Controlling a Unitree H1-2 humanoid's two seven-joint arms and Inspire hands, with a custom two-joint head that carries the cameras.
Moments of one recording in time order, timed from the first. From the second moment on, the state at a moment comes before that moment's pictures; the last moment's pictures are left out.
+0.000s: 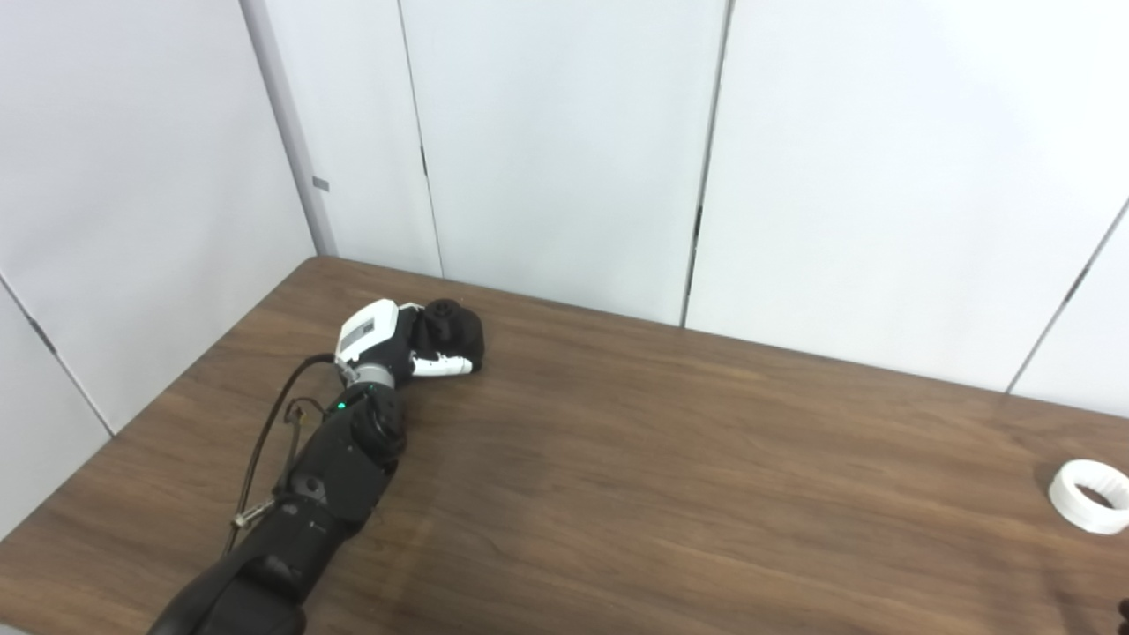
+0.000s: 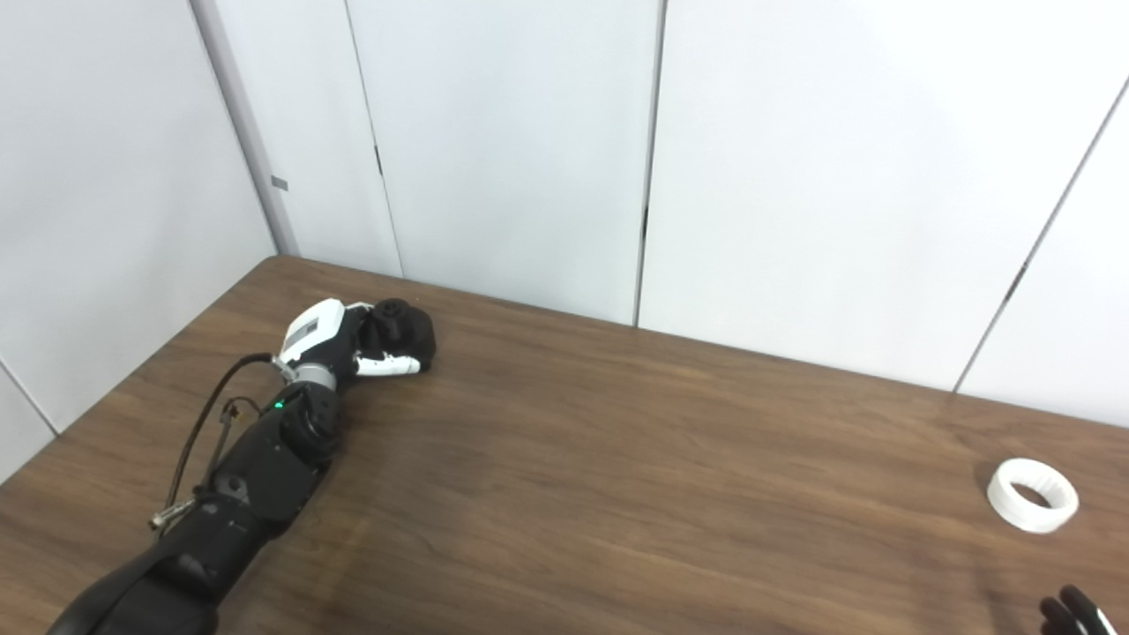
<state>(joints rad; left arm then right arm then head) -0.53 0.47 -0.10 0.64 0.50 0.30 0.20 0.28 -0.17 -0.22 -0.37 0.16 0.15 0.06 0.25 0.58</state>
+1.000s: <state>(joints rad) -0.54 0.42 -0.04 0.71 0.45 0.19 0.35 0.28 -0.17 -0.22 -0.37 0.16 0.15 0.06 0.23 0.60</state>
